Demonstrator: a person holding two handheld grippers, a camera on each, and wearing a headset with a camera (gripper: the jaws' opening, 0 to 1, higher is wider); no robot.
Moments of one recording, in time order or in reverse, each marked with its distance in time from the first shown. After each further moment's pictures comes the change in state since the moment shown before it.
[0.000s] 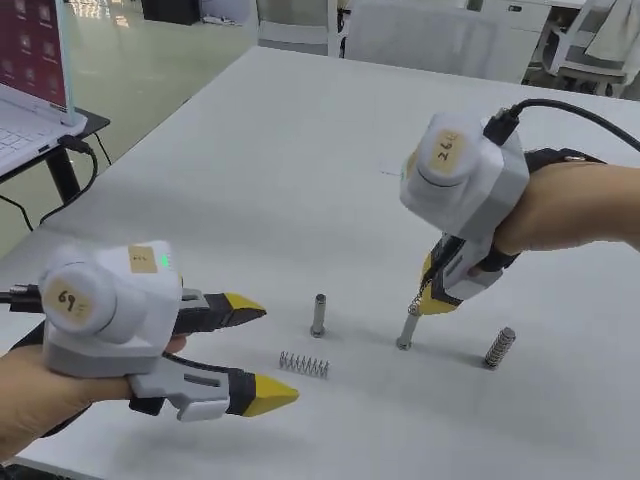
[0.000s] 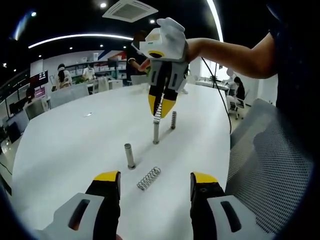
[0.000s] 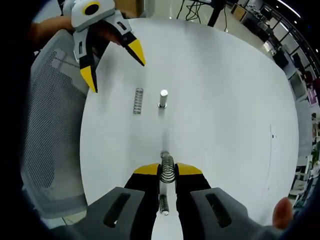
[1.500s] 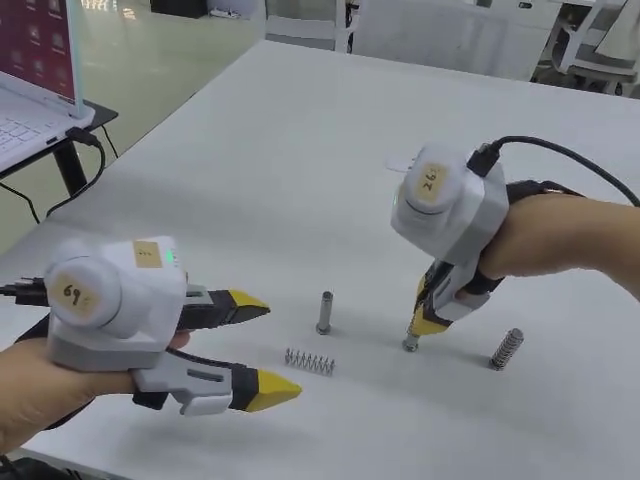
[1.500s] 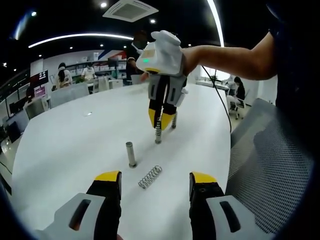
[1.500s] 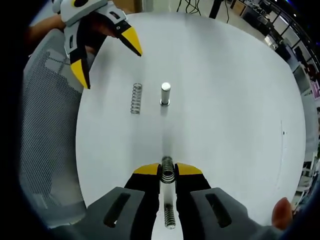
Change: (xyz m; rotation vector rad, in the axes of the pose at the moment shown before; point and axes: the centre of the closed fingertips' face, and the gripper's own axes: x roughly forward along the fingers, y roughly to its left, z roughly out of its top) left arm -0.002 0.000 -0.001 -0.002 0.001 0.000; right arm 0.034 0.005 -0.004 0.042 0.012 0.038
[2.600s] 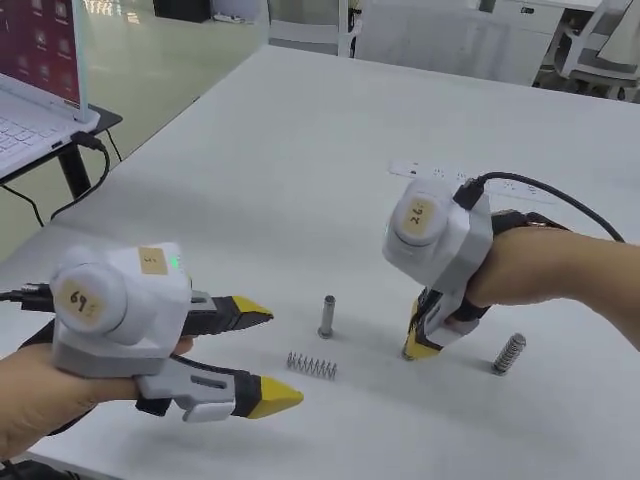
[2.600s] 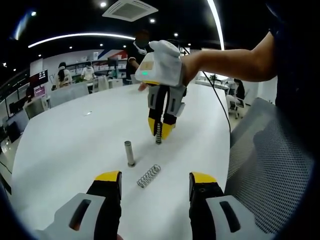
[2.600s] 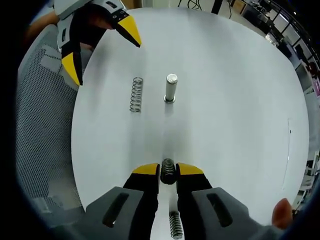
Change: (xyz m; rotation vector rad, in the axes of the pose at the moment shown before) left arm 0.000 -0.001 -0.002 0.001 0.005 -0.003; right arm 0.020 0.008 -0.002 0.008 0.008 0.014
